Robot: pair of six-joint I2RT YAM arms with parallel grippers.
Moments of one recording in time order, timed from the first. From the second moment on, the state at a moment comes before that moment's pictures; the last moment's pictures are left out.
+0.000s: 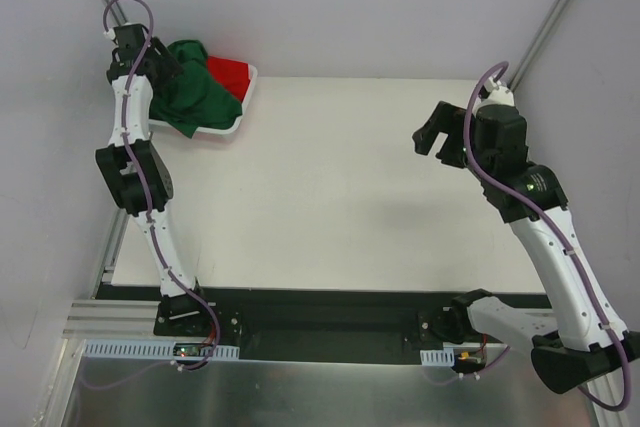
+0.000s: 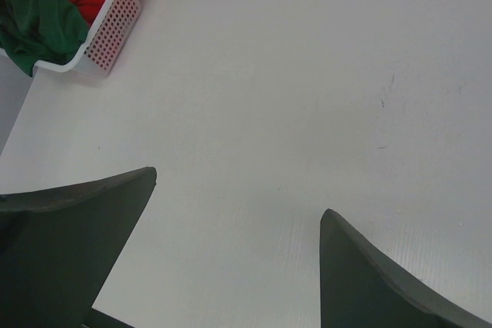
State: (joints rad) left arm 0.25 2.20 2.19 -0.63 0.06 -0.49; right arm 0.38 1.04 1.33 -0.74 0.15 0.48
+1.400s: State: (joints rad) left arm 0.23 2.00 2.35 -0.61 0.05 -0.65; right arm 0.36 1.07 1.39 -0.78 0.15 0.46
